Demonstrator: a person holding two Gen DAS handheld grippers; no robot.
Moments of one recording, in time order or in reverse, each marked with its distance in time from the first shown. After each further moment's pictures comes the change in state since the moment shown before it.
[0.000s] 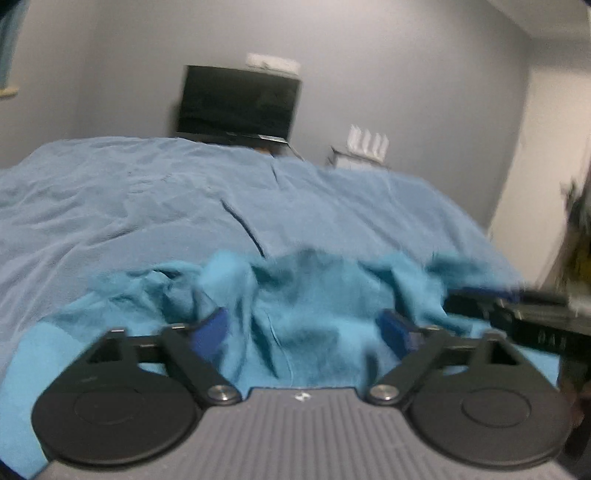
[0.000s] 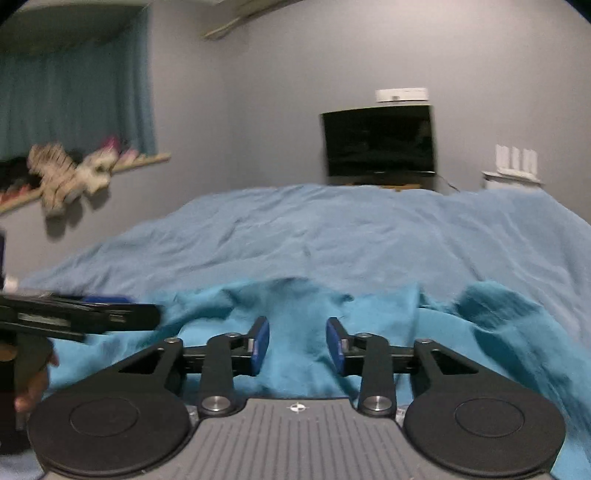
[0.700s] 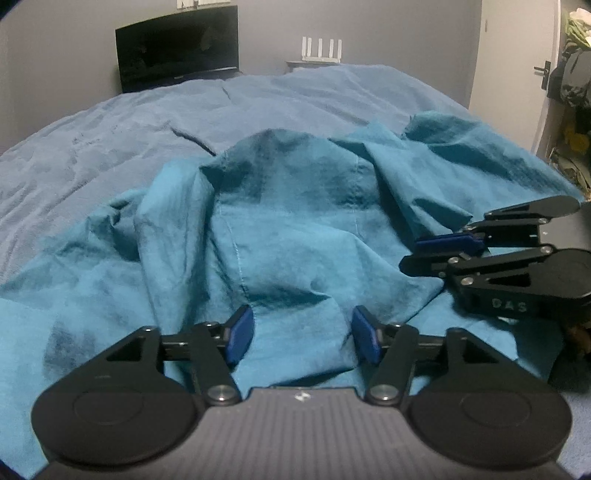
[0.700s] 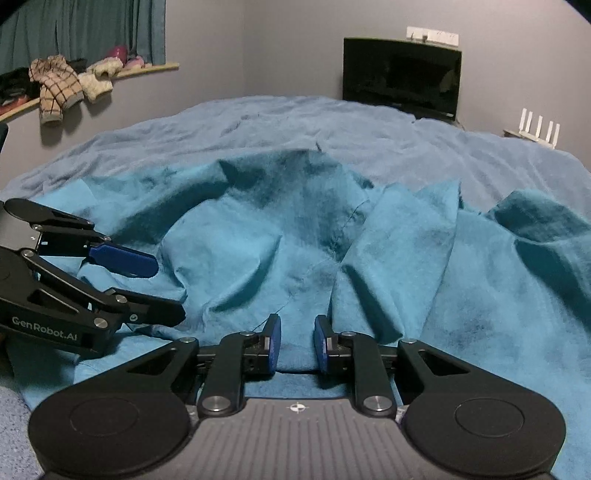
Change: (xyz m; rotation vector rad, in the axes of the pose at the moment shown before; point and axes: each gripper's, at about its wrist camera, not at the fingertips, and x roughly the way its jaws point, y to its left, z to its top) left arm 0.036 -0.016 -0.037 0.215 0.245 -0.026; right arm 0.050 0.011 -0.049 -0.092 0.233 -0.029
